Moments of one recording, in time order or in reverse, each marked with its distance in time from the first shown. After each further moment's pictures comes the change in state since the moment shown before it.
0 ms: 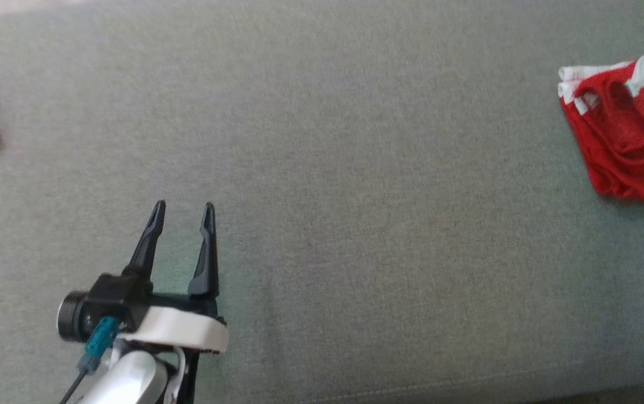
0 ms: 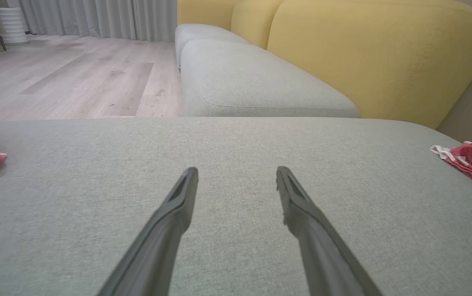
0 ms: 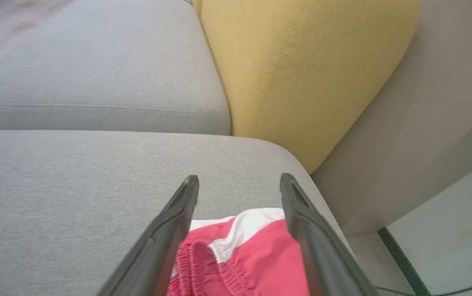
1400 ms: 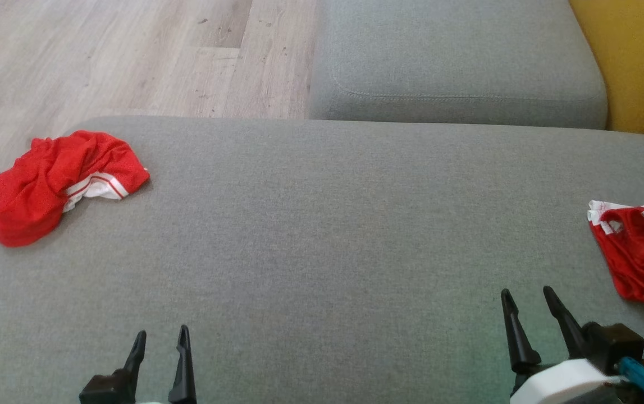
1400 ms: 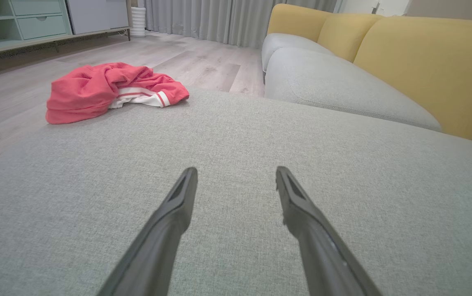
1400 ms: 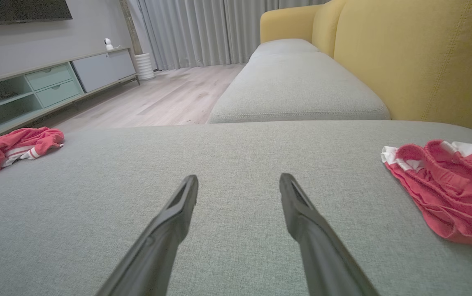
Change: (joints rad) left arm 0.284 -0.027 0.059 0.182 -0.096 -0.042 -0.040; right arm 0.857 0.253 0.206 -0.362 0.192 0.000 -0.356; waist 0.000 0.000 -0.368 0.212
